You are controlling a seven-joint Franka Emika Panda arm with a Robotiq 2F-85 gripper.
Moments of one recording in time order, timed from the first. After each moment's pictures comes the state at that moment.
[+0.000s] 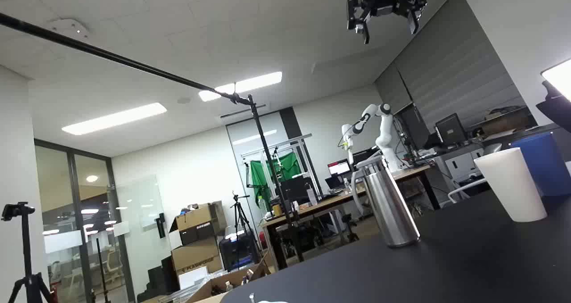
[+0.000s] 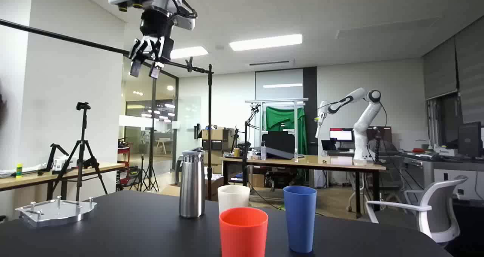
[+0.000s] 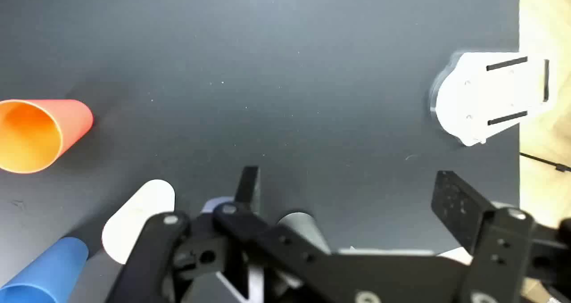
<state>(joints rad) 0.06 -0.30 0.06 -2.04 0.25 1.70 0.20</state>
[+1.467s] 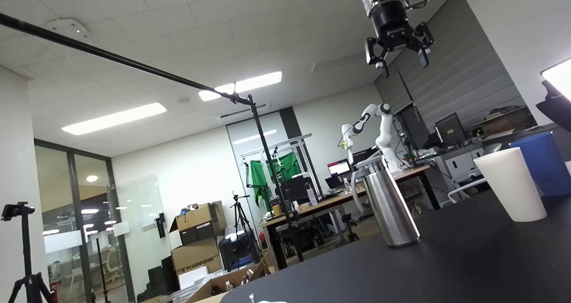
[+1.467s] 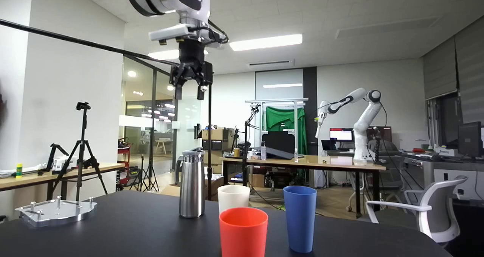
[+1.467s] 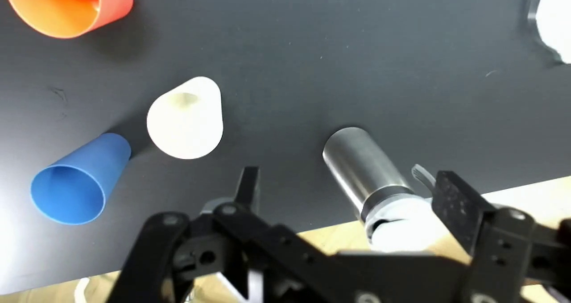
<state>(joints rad) 0.02 -0.09 0.04 -1.95 0.11 1.95 0.13</state>
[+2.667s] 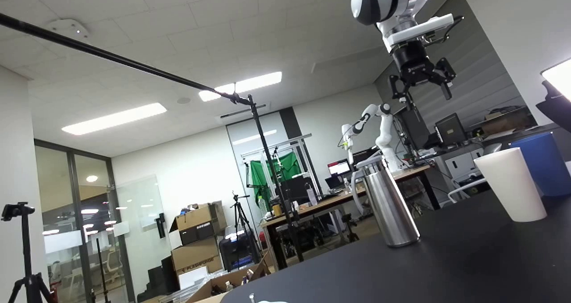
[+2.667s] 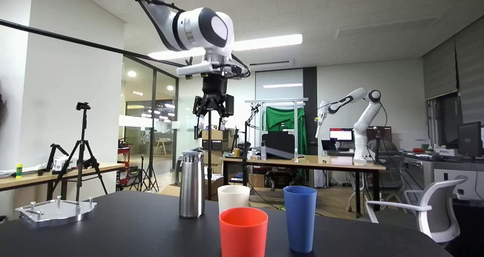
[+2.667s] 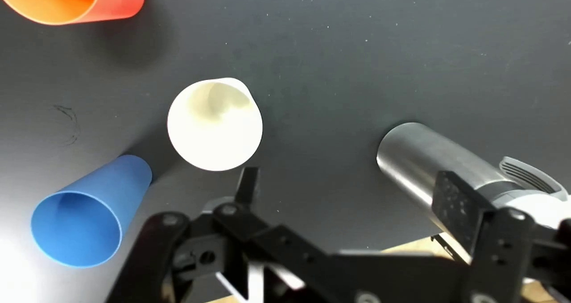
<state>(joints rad) -0.01 0.16 -0.01 -1.85 0.10 2.00 0.15</state>
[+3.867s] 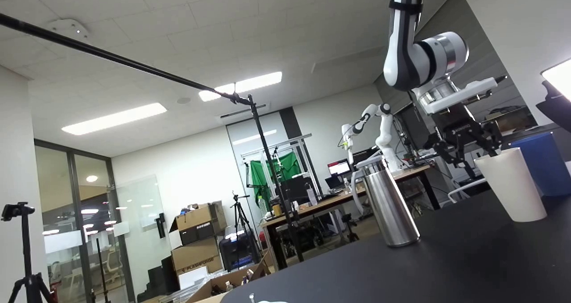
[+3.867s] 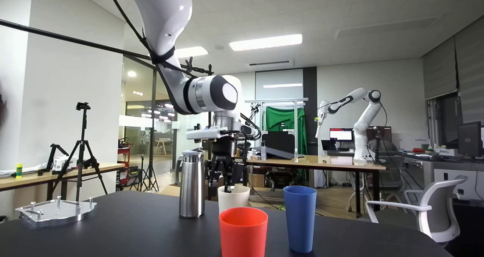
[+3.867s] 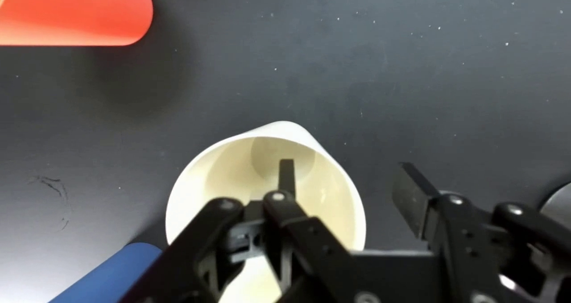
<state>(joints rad) 0.00 0.45 -0.05 -1.90 0.02 2.21 0.23</state>
